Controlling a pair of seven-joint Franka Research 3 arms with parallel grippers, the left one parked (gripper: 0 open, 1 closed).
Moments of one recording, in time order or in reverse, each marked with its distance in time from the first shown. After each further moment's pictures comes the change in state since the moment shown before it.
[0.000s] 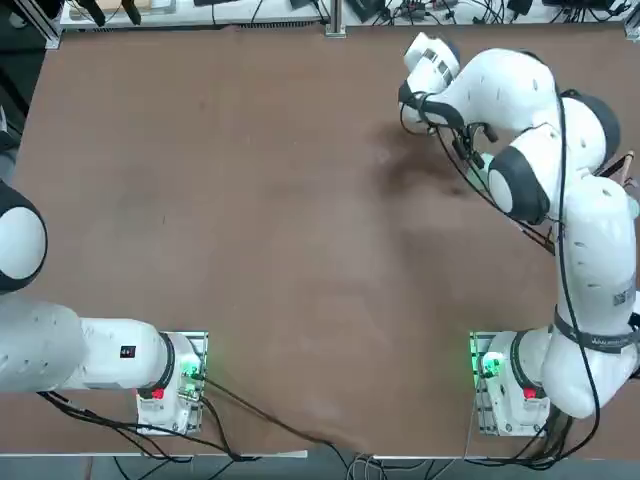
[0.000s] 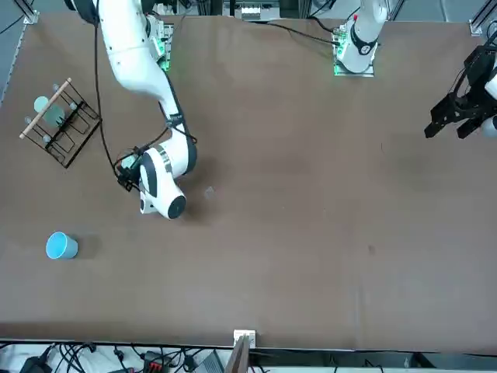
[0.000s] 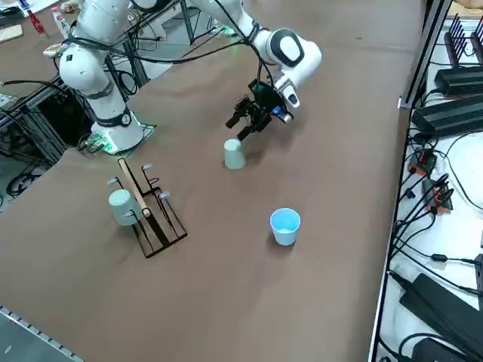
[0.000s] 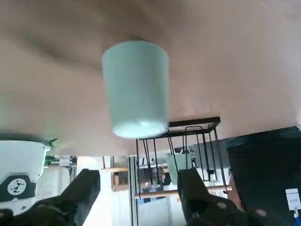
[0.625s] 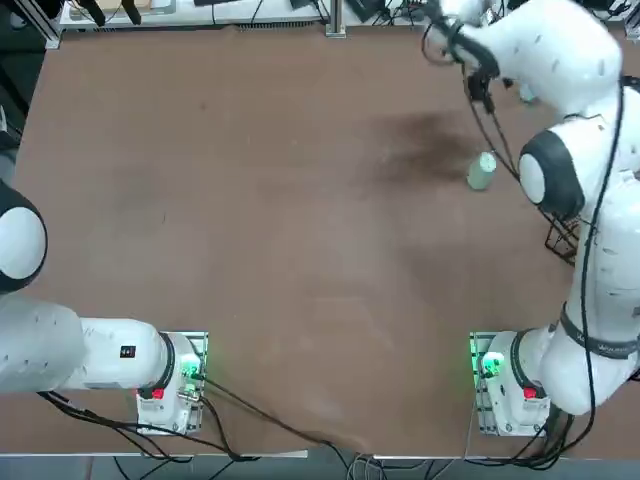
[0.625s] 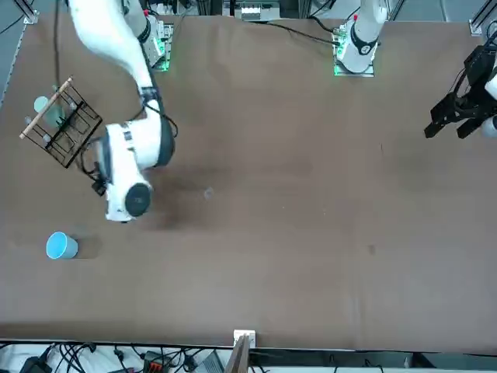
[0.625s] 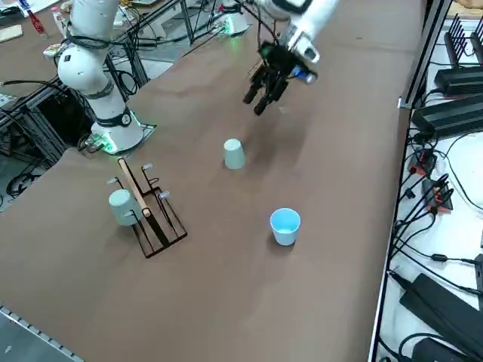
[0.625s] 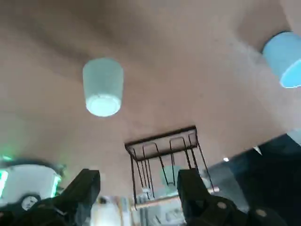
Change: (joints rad) arm -0.105 -0.146 -0.037 0.207 0.115 0.004 -0.025
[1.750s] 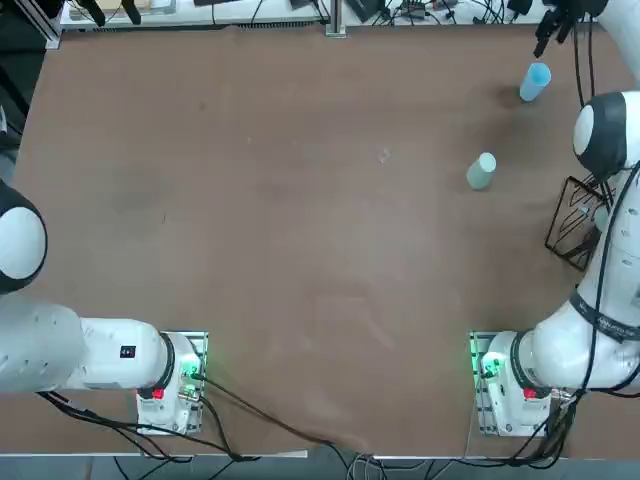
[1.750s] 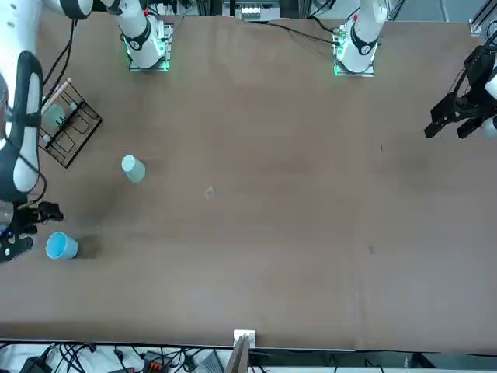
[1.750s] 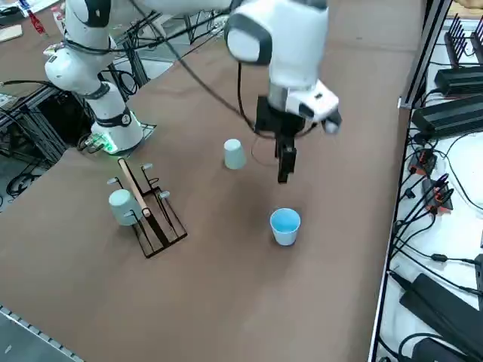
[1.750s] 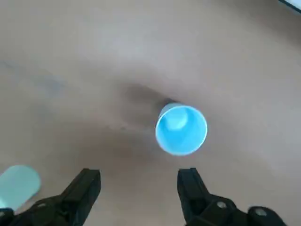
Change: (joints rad) arm -0.484 0.089 0.002 0.111 0.404 0.498 -0.258
